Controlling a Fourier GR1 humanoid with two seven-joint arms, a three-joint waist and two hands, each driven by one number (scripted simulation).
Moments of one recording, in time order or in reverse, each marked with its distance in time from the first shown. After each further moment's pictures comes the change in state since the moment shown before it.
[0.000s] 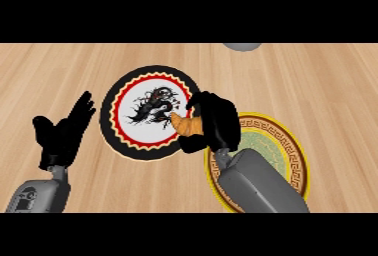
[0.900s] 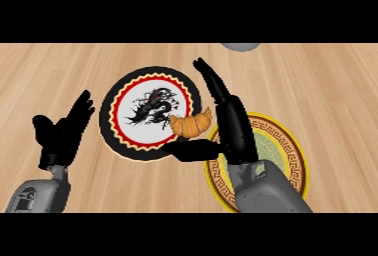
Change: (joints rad) left arm -0.001 -0.011 0.010 -0.015 -0.021 0.003 0.016; right arm 0.094 0.018 -0.081 -0.292 -0.357 -0.141 -0.311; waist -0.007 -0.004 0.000
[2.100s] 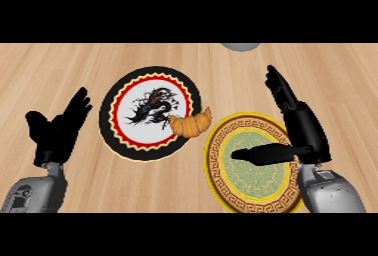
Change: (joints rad) left arm -0.019 -0.013 0.055 -0.003 -0.018 -0.055 0.020; right arm 0.234 -0.127 -0.326 -0.067 -0.331 0.354 -0.271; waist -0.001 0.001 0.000
